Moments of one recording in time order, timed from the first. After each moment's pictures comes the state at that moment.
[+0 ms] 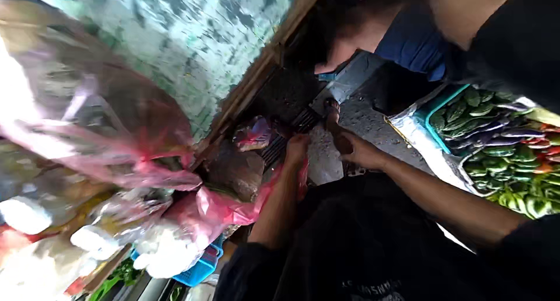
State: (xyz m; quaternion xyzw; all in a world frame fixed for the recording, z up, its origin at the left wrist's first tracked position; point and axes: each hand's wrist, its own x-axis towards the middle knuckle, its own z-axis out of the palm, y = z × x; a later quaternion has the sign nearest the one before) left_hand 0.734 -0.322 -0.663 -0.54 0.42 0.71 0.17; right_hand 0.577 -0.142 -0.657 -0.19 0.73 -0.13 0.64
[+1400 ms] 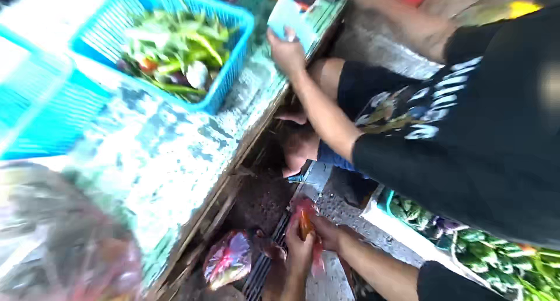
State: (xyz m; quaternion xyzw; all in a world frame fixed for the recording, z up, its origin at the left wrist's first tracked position) left_hand 0.643 -0.269 -0.723 -0.41 0.57 0.72 -0.02; right_hand 0.542 -0.189 -0.738 0.27 0.60 -0.48 0.58
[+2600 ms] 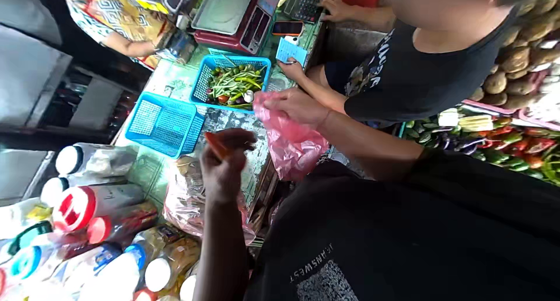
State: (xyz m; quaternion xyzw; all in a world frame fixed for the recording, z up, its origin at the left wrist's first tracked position) left_hand 0.638 -0.548 -0.253 -0.05 0.68 0.71 -0.20; right_hand 0.440 -0.401 -0.298 -0.23 0.61 -0.65 0.39
